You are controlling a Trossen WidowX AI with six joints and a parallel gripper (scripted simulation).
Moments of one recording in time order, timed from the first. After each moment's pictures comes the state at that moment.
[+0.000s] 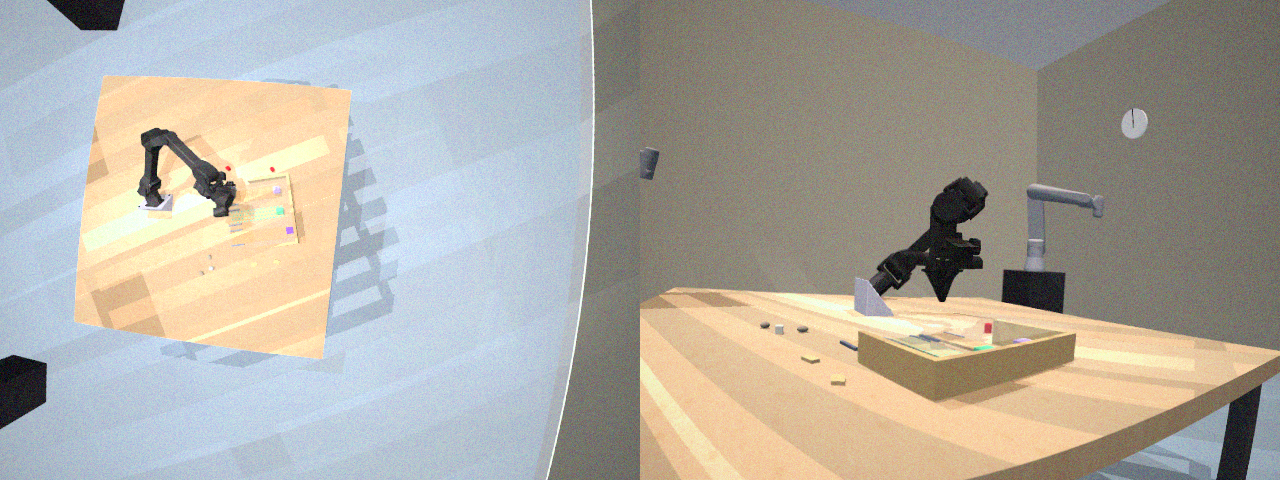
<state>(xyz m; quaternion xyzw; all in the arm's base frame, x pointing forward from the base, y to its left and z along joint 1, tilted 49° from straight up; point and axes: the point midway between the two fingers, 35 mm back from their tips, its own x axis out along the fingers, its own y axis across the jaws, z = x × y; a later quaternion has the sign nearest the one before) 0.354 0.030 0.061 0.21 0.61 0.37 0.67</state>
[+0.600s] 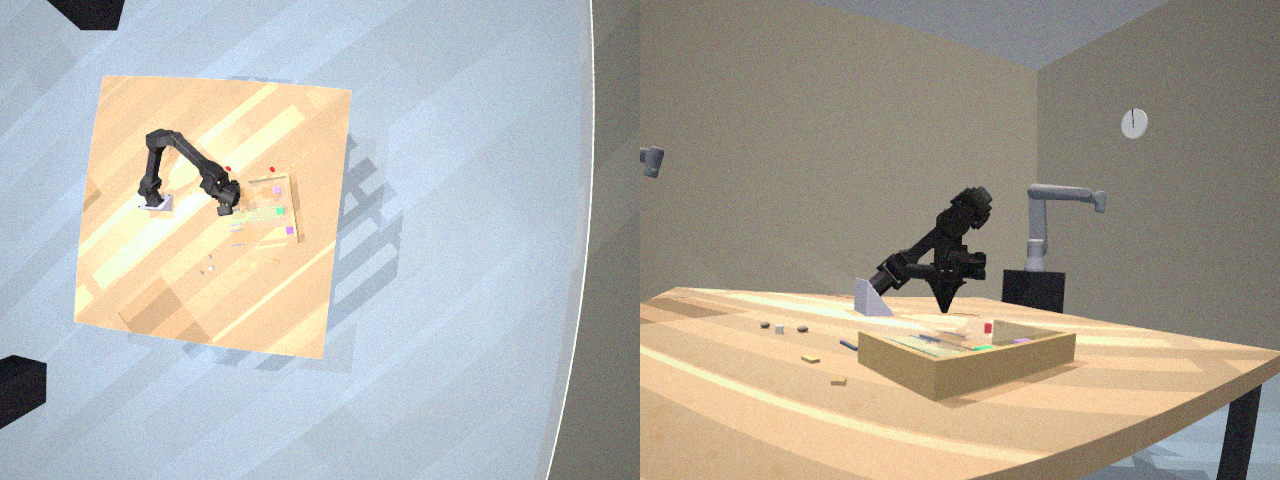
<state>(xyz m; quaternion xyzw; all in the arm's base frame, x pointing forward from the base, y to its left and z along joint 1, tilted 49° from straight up) 0.352 0.053 0.052 0.18 0.62 0.39 0.65</state>
